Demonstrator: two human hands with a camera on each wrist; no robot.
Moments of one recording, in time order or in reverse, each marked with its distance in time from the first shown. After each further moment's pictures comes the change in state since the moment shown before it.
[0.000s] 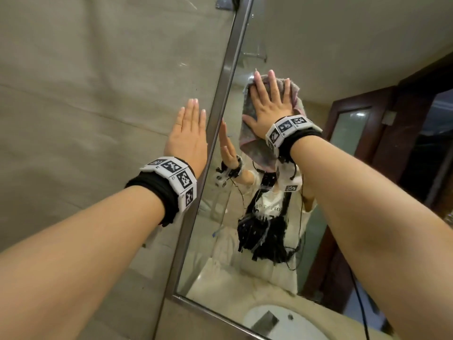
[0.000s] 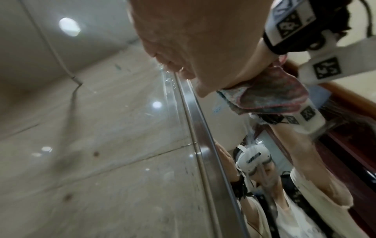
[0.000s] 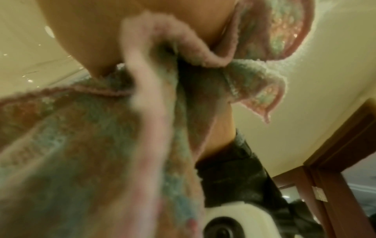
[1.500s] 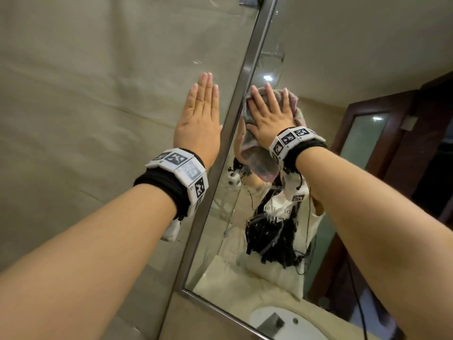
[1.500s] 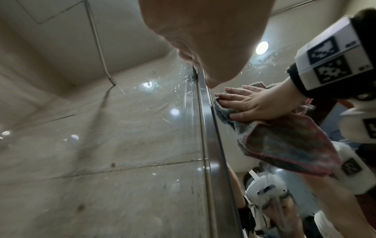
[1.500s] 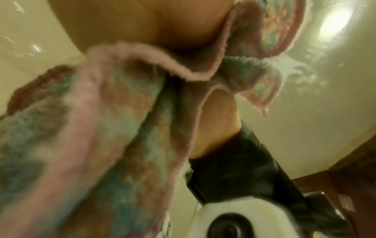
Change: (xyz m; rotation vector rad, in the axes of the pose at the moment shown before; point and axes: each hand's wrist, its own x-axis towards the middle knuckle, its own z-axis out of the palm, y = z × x) left_hand 0.000 -0.013 -0.001 0.006 0.254 -0.109; right_hand -0.005 -0.035 0.006 -0.057 -0.009 -0.150
